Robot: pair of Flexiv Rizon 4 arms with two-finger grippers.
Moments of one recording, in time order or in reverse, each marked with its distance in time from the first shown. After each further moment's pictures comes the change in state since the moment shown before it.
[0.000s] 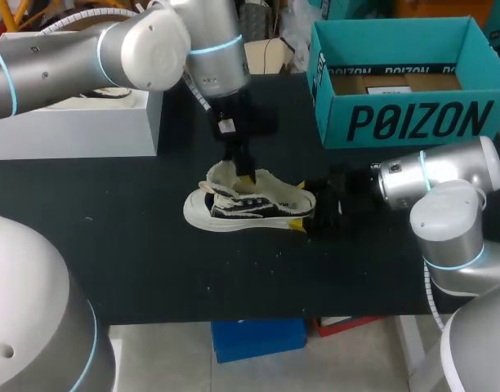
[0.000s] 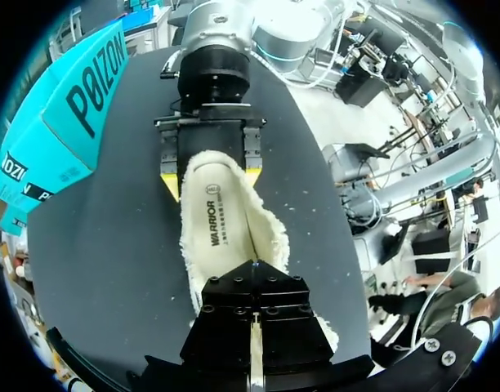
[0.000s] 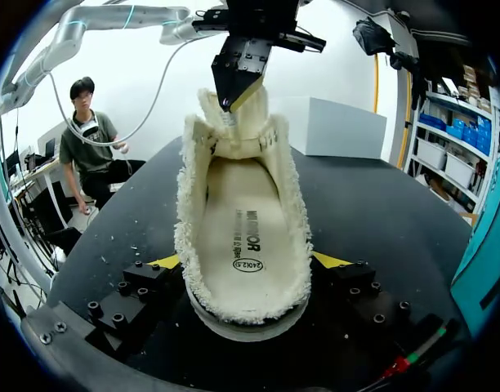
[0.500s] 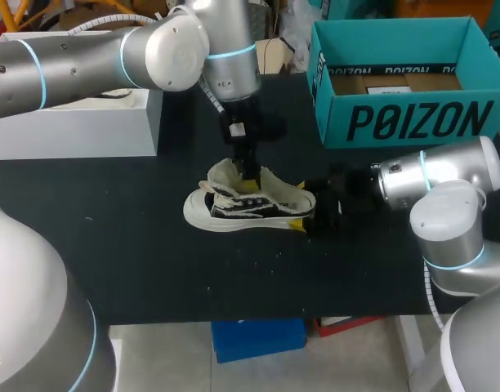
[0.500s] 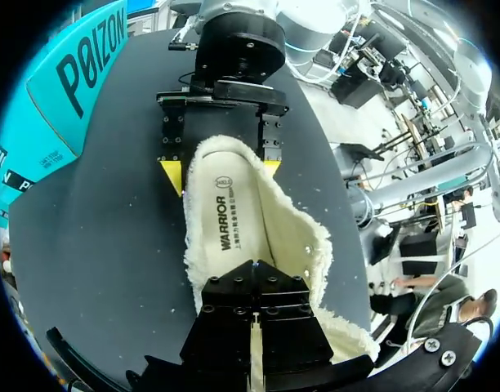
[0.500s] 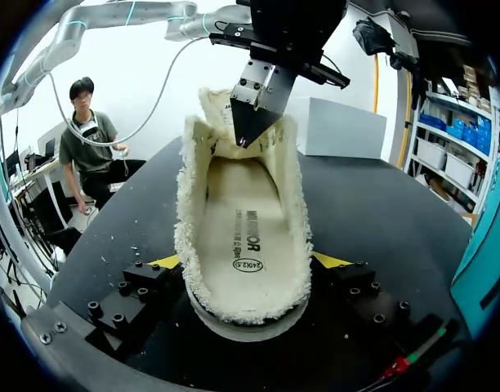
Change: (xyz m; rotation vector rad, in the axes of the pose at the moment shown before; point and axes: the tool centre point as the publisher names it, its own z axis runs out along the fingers) left arm -0.022 0.000 0.025 -0.023 0.083 -0.040; right arm 0.000 0.000 0.000 0.000 0.000 0.000
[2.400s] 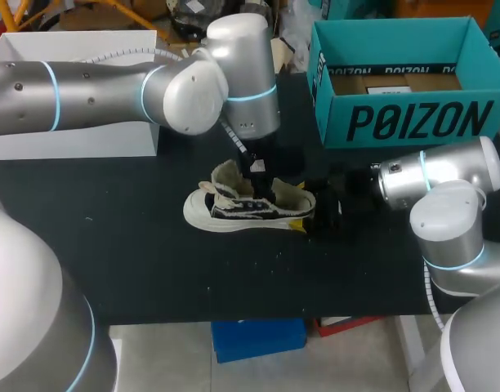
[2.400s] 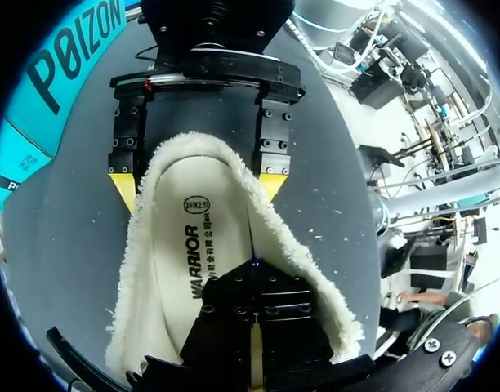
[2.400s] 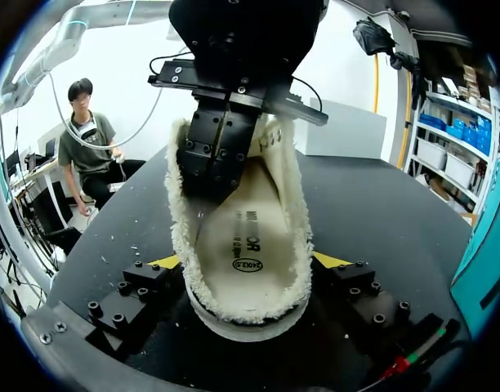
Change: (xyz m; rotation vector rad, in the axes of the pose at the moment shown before) left arm 0.008 -0.022 0.061 -0.031 -0.087 -0.068; right arm 0.000 0.000 0.000 0.000 0.000 0.000
